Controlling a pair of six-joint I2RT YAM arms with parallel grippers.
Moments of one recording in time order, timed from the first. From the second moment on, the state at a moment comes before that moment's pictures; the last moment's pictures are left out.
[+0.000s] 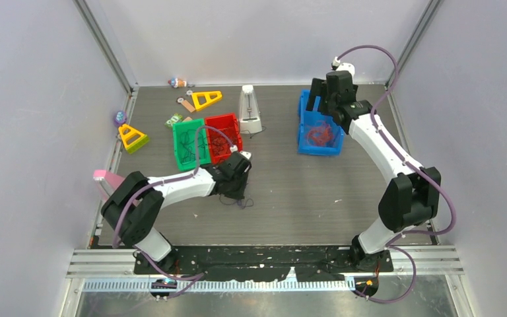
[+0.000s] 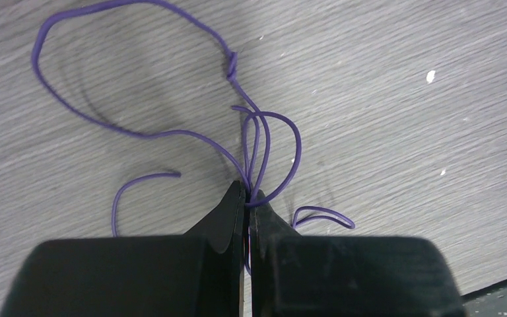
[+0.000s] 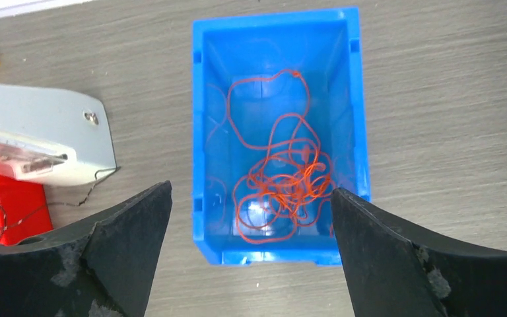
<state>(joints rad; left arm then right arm) -0.78 1.60 0.86 -0.33 -0.05 -0.47 0.27 1.61 1.47 -0.43 0.30 0.31</state>
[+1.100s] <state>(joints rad) -0.25 1.40 1.21 -0.73 -0.19 -0.26 0.27 1.27 1.13 -0.35 0.05 0.37</state>
